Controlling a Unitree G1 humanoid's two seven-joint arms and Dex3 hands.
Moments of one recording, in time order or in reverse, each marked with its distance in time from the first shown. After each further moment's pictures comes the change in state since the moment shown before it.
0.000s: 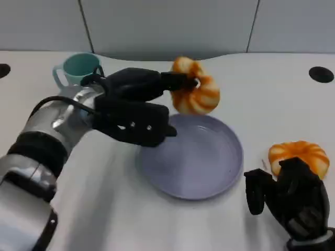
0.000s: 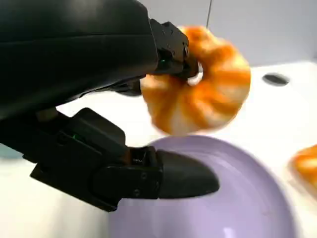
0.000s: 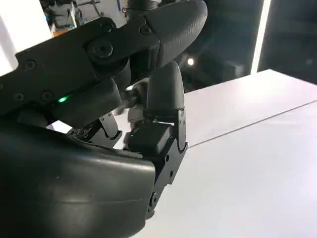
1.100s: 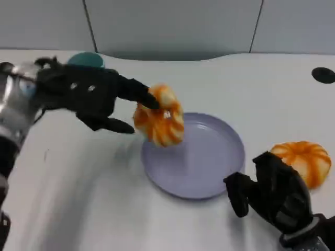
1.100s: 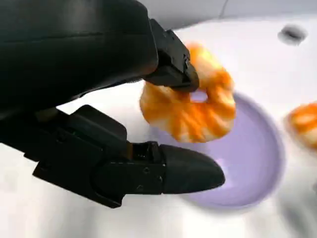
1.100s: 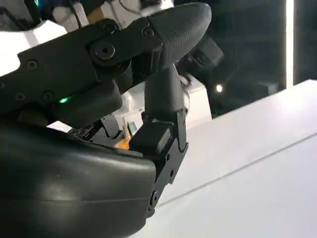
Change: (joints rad) left arm -0.031 0.191 0.038 -0.226 -0.122 0.223 -0.538; right arm -0.062 -0.047 0.106 0.079 -0.124 0.148 -0.042
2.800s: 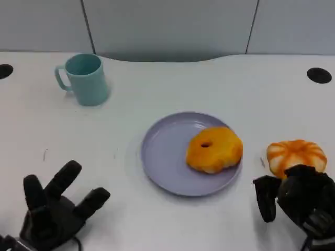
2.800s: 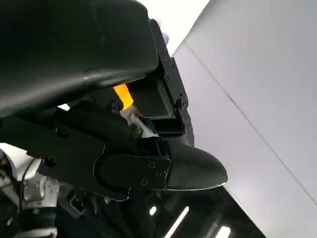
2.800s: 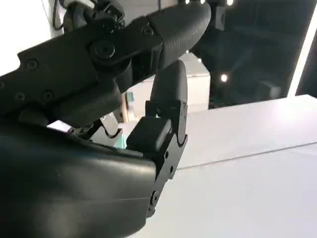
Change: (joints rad) left arm 0.620 -0.301 0.797 0.320 -1.006 0.569 -0.393; right arm 0.016 -0.127 -0.058 0.084 0.019 -0.159 0.102
